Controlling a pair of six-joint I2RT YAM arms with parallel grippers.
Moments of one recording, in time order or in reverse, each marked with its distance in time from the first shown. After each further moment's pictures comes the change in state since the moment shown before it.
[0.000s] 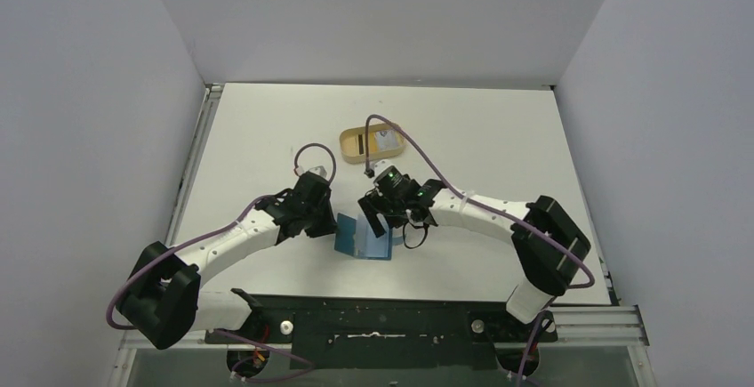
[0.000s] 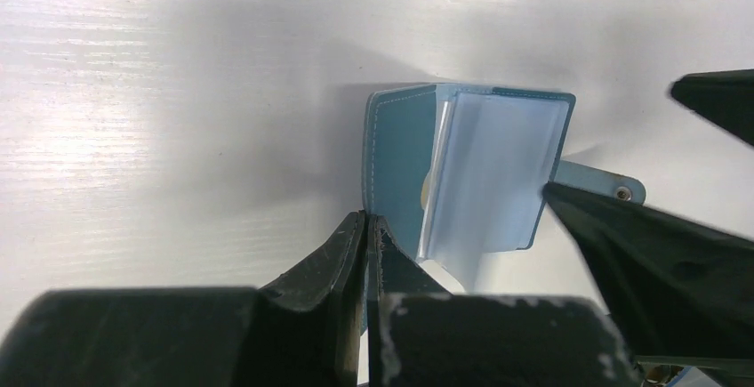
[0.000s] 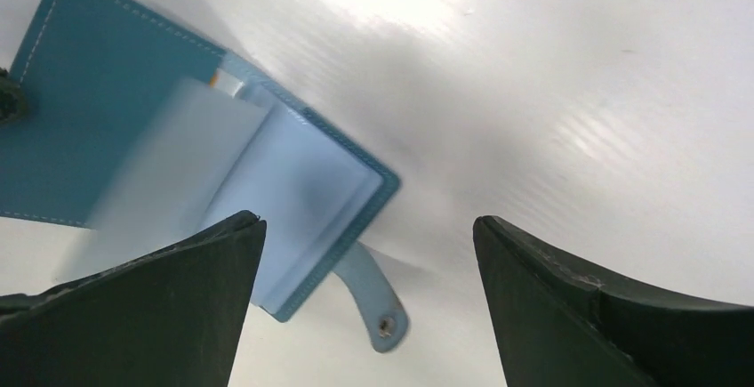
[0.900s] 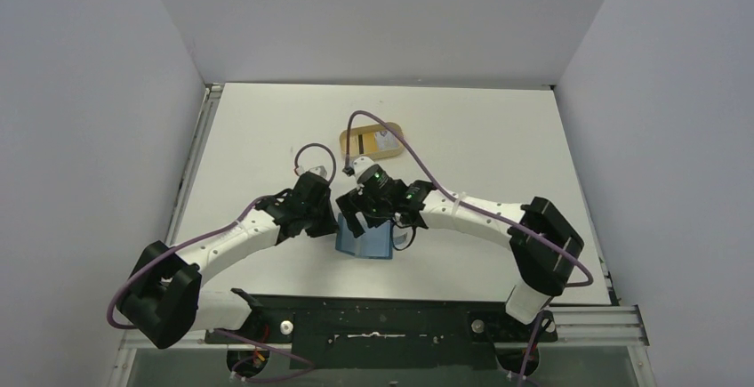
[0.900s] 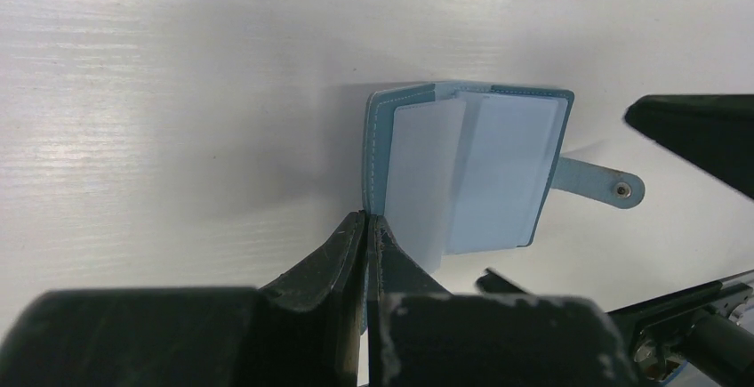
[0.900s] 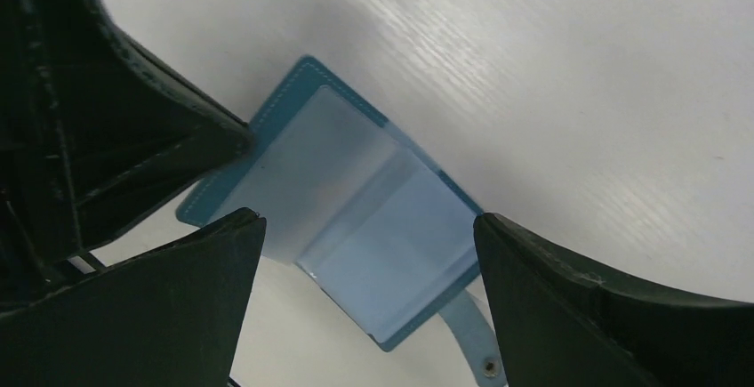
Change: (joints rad) left arm 0.002 0.002 -0.008 0.019 0.011 0.000; right arm 0.046 -0.024 0.089 0.043 -0.047 0.014
